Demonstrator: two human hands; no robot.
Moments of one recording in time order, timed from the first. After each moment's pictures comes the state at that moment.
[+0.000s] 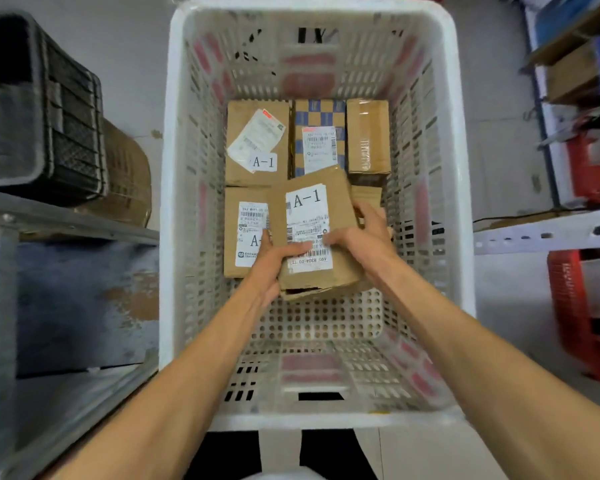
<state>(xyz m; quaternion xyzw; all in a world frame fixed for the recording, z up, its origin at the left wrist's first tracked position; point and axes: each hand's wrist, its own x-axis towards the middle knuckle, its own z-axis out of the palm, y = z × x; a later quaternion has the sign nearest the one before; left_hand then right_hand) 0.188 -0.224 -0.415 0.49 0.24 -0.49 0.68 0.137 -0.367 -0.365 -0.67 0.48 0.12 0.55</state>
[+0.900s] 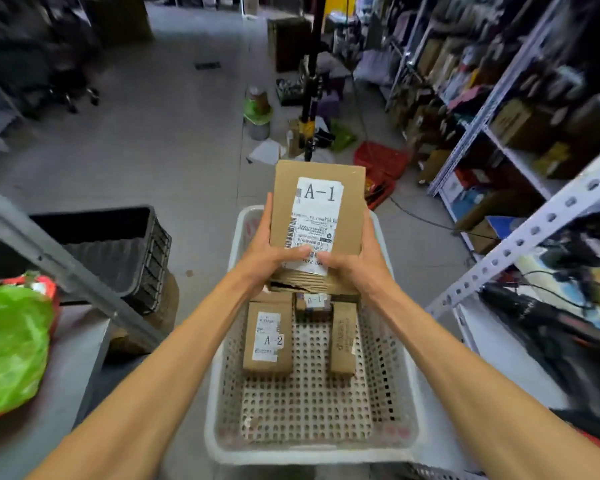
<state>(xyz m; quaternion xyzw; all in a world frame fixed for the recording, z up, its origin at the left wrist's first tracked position) 0.239 -0.194 -0.131 0.63 -0.20 -0.33 0.67 0.134 -0.336 -0.114 -0.72 0.21 -0.15 0.65</state>
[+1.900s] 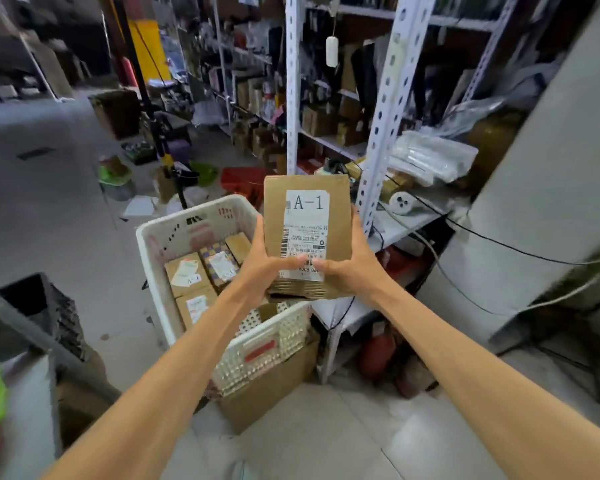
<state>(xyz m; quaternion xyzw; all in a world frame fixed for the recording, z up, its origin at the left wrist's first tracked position) -0.079 -0.086 -0.038 0.54 -0.42 -0.41 0.60 -0.236 -0.178 -0.036 -0.70 0.33 -0.27 0.57</state>
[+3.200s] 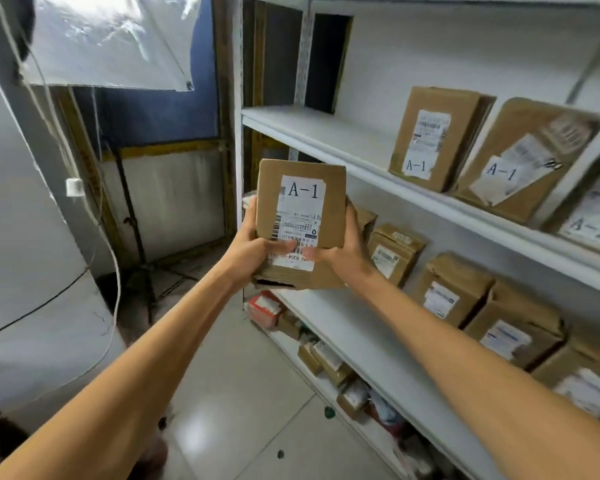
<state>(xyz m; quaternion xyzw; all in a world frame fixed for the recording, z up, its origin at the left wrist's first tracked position) -0.594 -0.210 0.026 -0.01 -0.70 -0.71 0.13 -0.649 -0.039 0.035 -0.23 0.76 -0.61 0.05</state>
